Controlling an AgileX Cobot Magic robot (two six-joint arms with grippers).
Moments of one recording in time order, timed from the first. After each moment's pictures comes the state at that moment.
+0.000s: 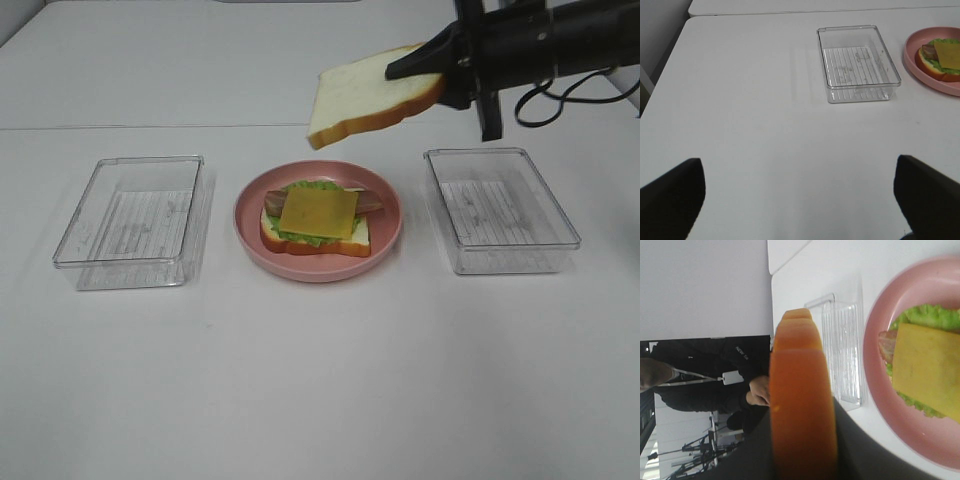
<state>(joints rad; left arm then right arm) 0.06 0.00 -0.52 -0.06 1.08 0.02 0.05 2.03 -1.36 1.34 0.98 -0.55</state>
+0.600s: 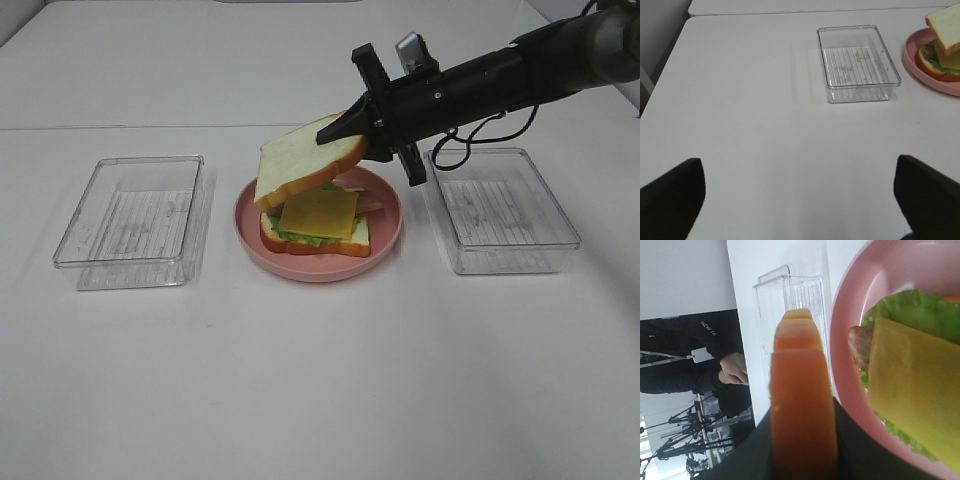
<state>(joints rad) 0.06 0.00 -0.52 -0.06 1.08 0.02 0.18 2.30 -1.61 1.25 0.97 -0.44</state>
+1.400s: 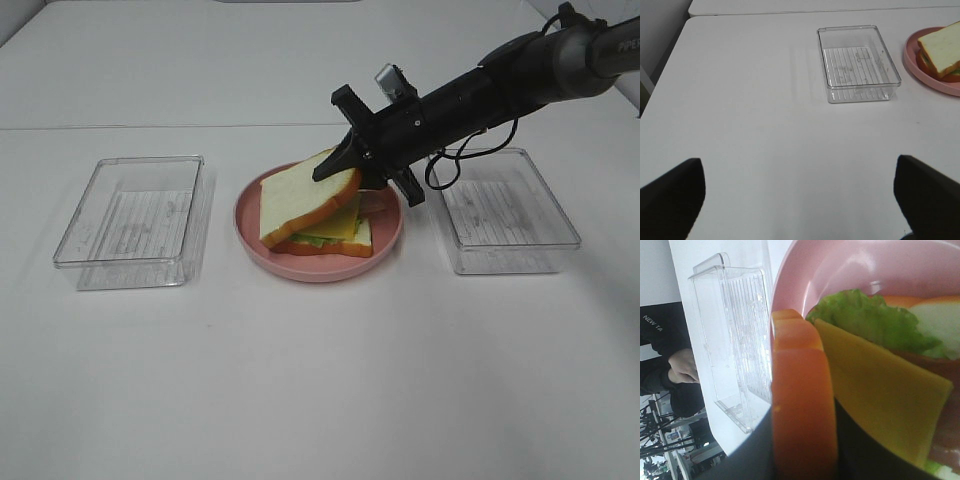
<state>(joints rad) 0.06 0.00 -0.52 -0.06 1.08 0.02 0.21 2.36 -1.67 1.08 0.92 -0.35</state>
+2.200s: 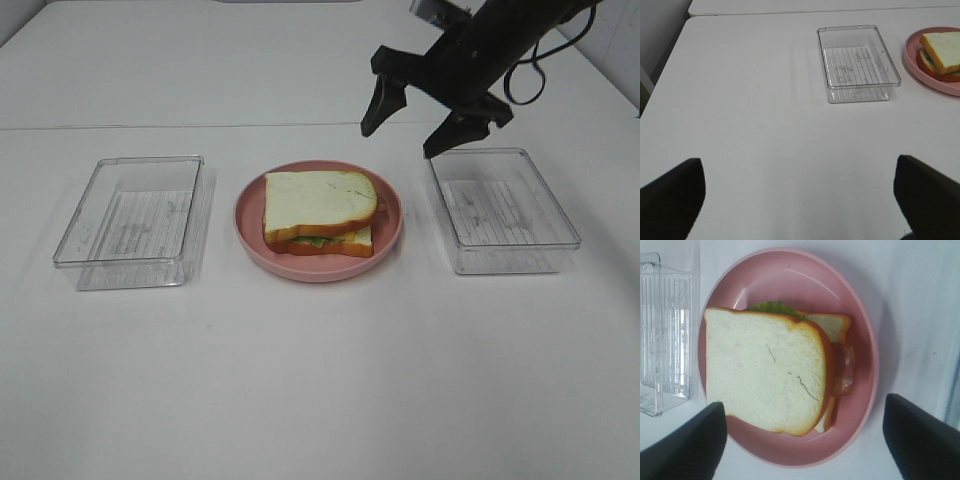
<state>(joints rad) 0.06 0.00 -0.52 -0.06 1.08 0.02 0.21 2.12 -1.71 0.48 0.93 -0.11</state>
